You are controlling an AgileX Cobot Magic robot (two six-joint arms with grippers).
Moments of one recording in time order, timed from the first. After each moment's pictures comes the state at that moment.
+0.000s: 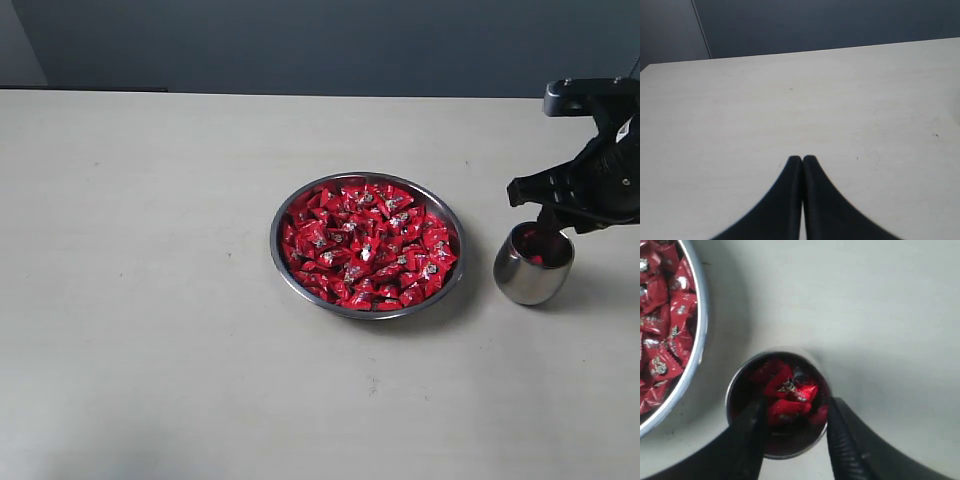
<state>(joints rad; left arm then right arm) 0.11 0.00 0.00 0.03 0.34 0.03 0.25 1.57 -0.94 0.02 0.68 0.01</state>
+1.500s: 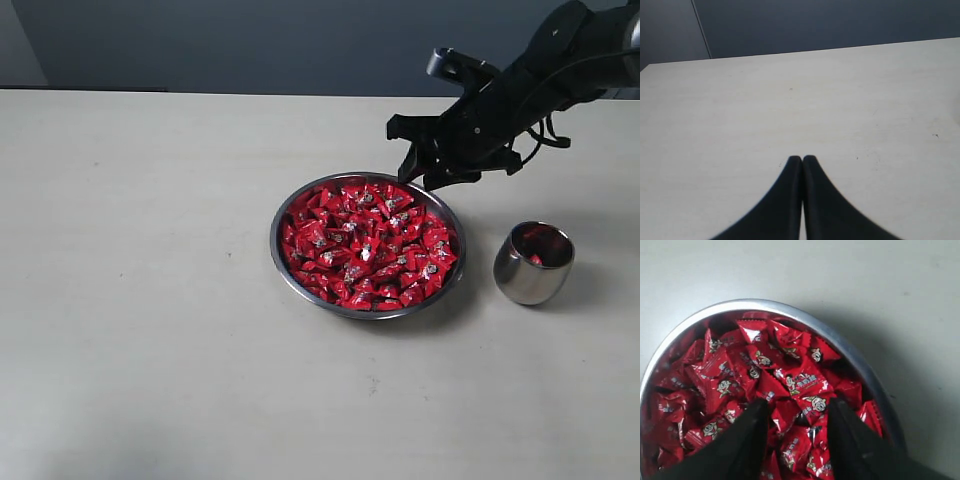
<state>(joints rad) 0.11 0.00 0.00 0.03 0.34 0.03 0.34 2.03 -1.37 0.61 0.70 -0.27</state>
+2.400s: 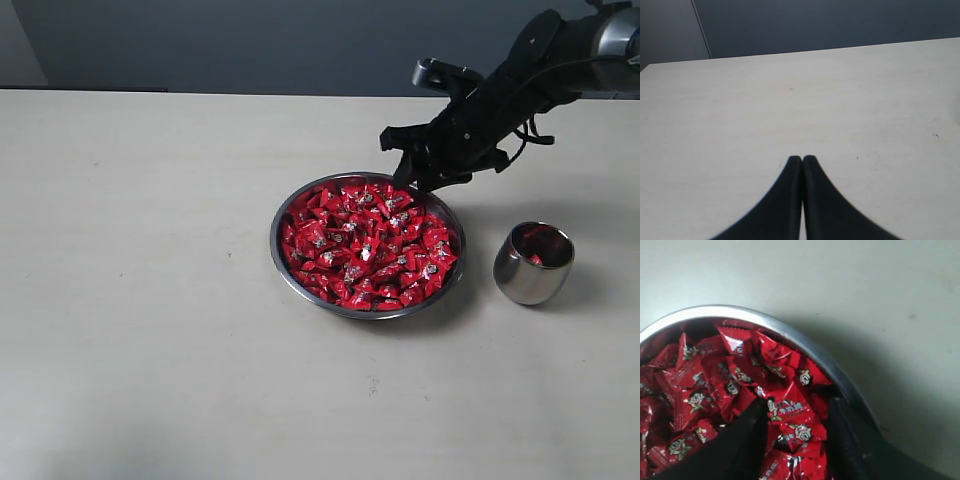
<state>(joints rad) 0.11 0.00 0.00 0.03 0.34 0.03 0.34 2.14 -1.48 0.58 0.73 -0.34</state>
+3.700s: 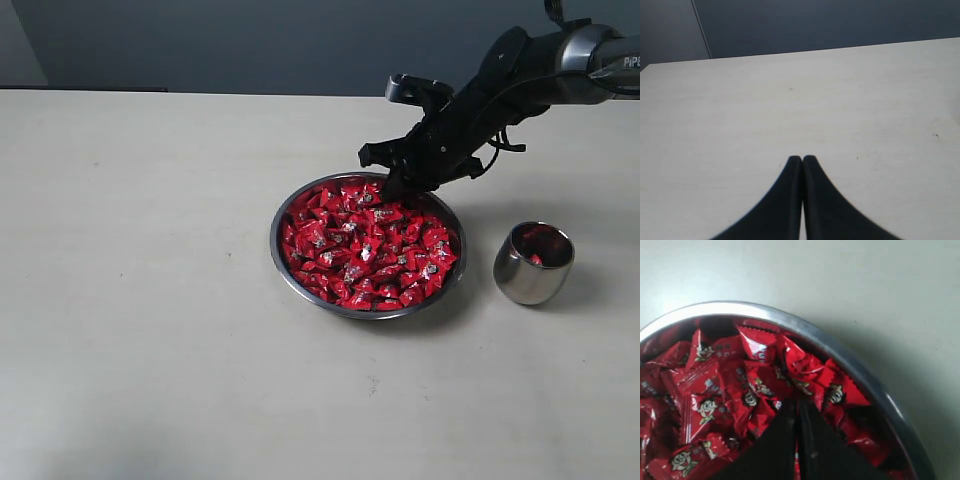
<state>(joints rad) 0.11 0.00 0.00 0.03 0.34 0.03 0.39 2.19 -1.52 0.60 0.73 -0.41</state>
